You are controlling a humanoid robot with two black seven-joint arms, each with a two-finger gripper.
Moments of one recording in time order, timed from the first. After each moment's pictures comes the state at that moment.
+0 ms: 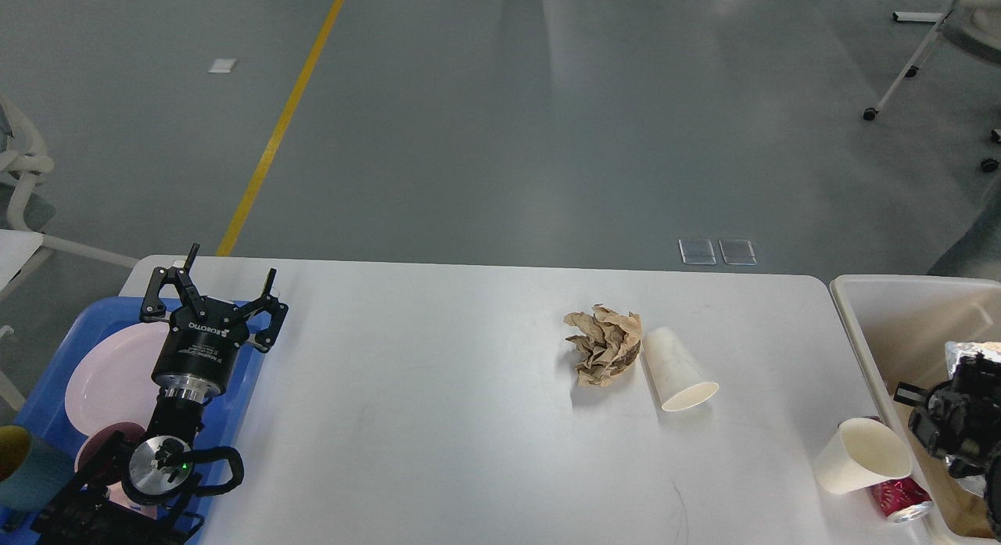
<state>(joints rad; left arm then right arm) -0.28 0.15 -1.33 -0.79 0.10 -0.57 -0.24 0.78 -0.34 -1.35 0.20 0.14 0.10 -0.17</state>
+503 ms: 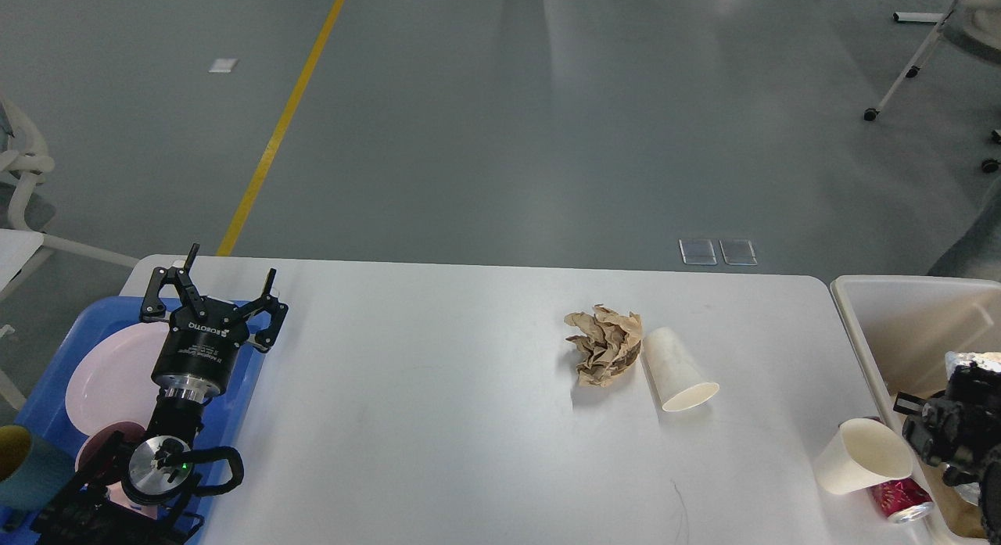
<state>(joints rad) -0.28 0.15 -1.34 -0.79 0.10 -0.57 -0.24 0.76 -0.33 -1.35 0.20 0.14 0.09 -0.21</state>
